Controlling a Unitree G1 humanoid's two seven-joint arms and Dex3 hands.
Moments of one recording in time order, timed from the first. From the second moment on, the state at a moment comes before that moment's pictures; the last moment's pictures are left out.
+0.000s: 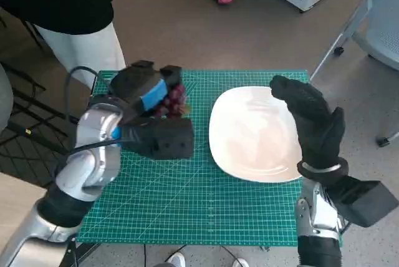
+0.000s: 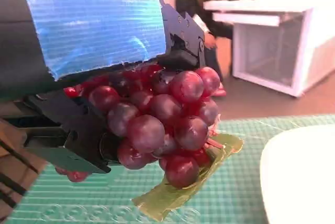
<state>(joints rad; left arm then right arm) -0.77 0.51 -0.41 0.04 0.82 0.36 -0.50 -0.49 -0.10 -0.15 0.43 0.35 -0.67 0.51</state>
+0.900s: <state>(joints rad) -1.04 0.22 -0.49 0.34 0.79 0.20 -0.46 -0.39 -0.15 -0.20 0.32 0.35 -0.66 0.50</state>
